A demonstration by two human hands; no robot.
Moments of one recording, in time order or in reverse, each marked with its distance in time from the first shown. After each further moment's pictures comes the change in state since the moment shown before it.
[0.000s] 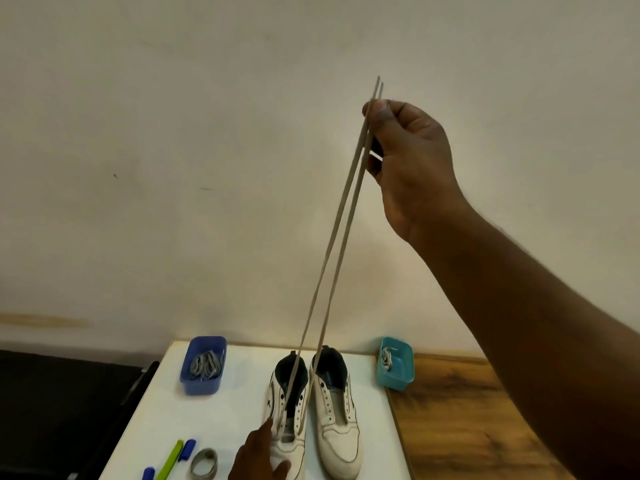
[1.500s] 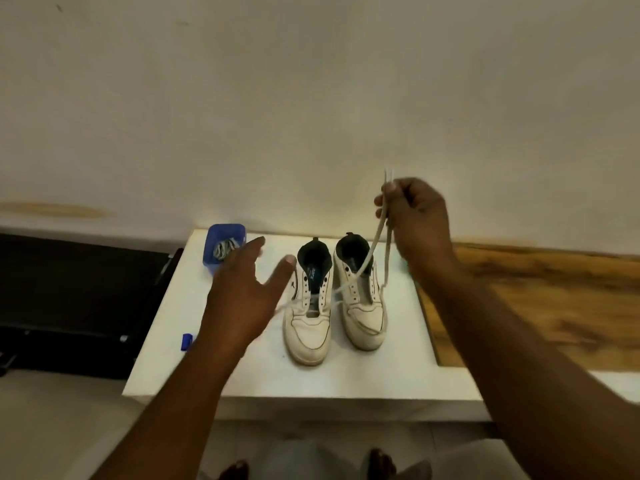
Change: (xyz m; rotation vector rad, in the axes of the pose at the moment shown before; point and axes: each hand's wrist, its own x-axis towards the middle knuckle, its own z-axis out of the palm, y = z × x) left_hand -0.068 0.093 -0.135 -0.261 0.364 0.016; right_hand -0.136 0.230 -0.052 -0.296 0.076 0.376
